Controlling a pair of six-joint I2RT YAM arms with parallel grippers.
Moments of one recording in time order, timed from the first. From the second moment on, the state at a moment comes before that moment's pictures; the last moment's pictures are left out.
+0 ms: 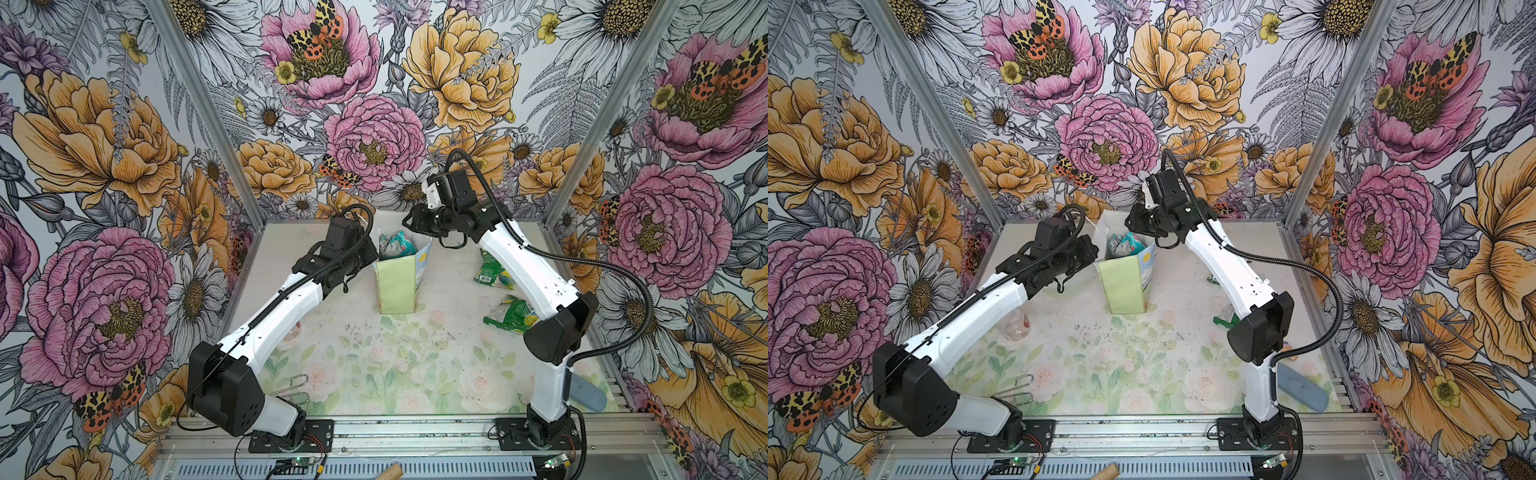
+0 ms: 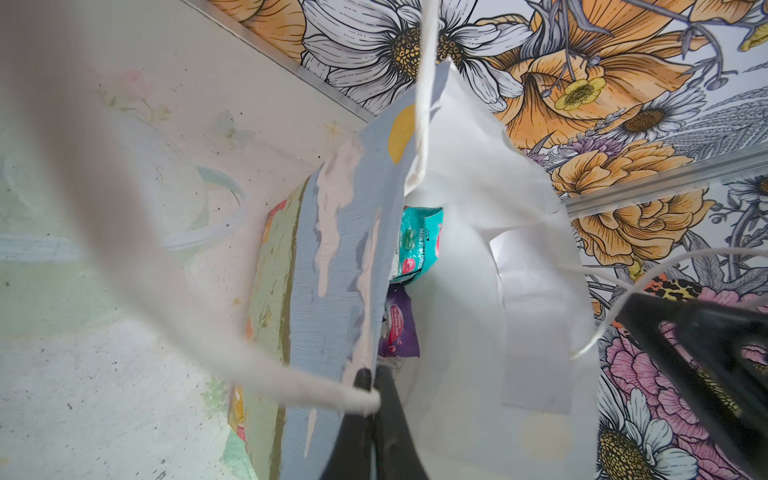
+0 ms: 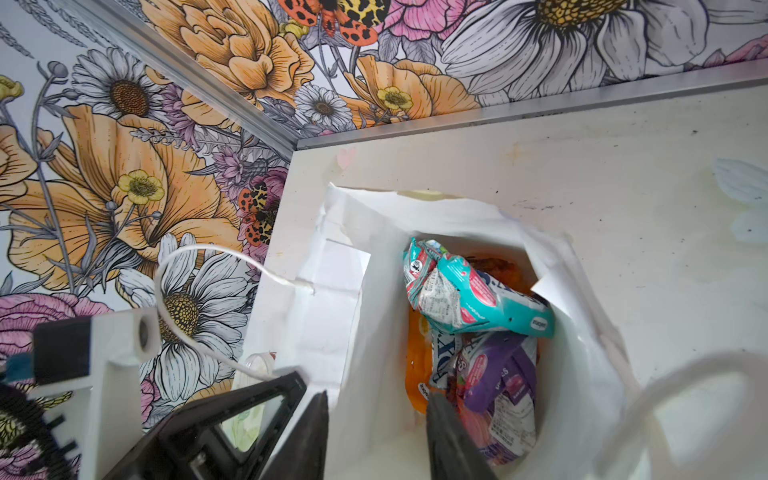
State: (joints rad) left arm -0.46 1.44 1.30 -0.44 -0.01 -0.85; right arm 0.54 1.94 2.20 -0.94 -0.24 0.56
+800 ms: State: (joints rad) left arm -0.46 1.44 1.30 -0.44 -0.01 -0.85; right arm 0.29 1.31 1.72 -1.12 -0.14 0.41
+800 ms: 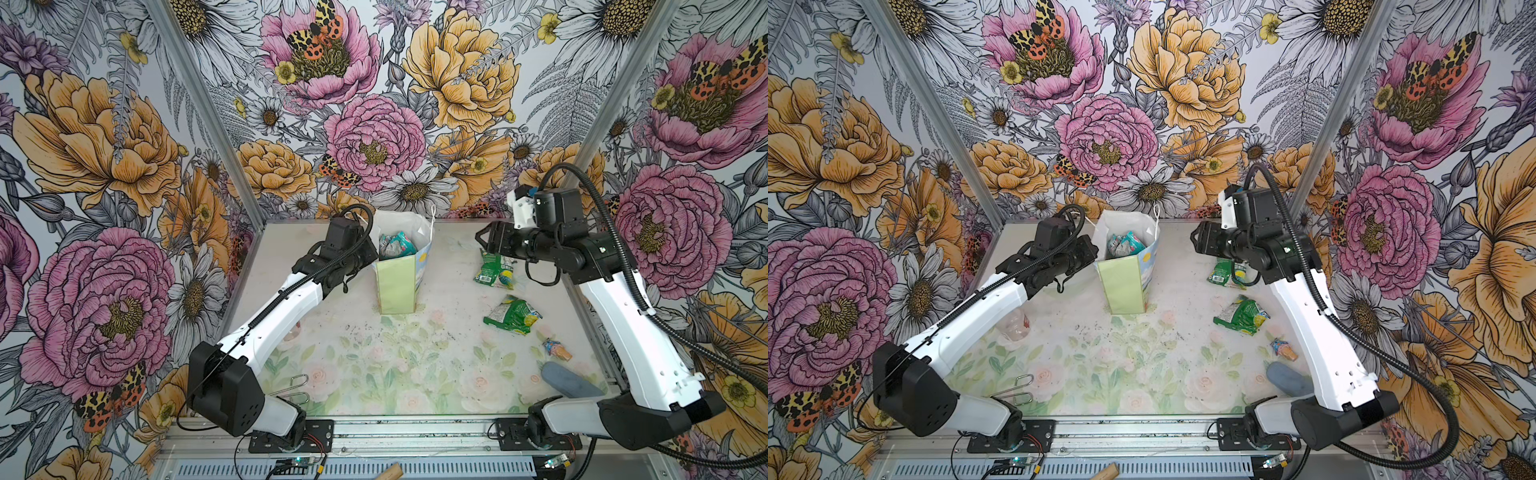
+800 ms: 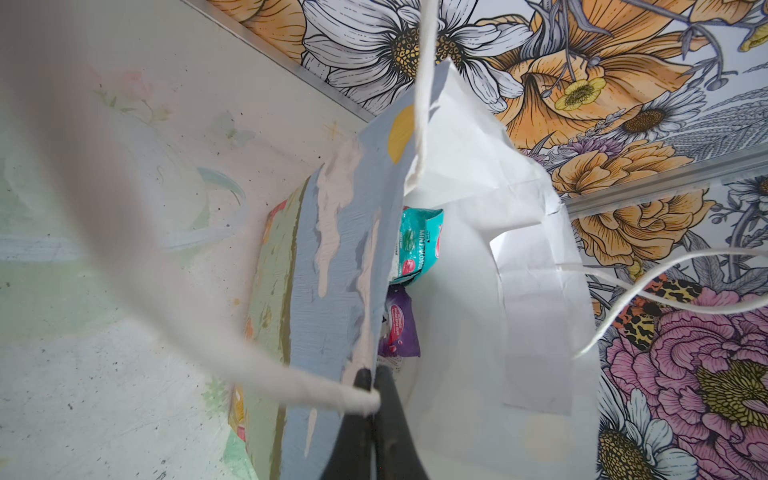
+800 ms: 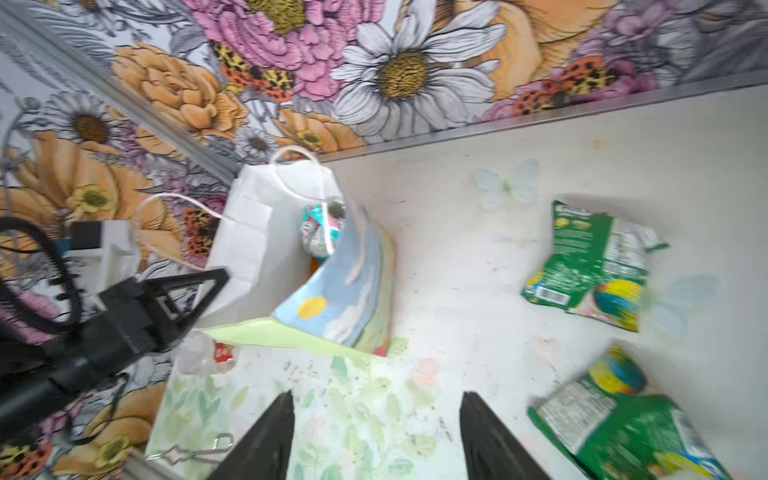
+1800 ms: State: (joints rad) left arm -0.45 1.47 1.31 -0.43 0.02 -0.85; right arm -0.16 1.07 0.89 -1.05 -0.21 0.64
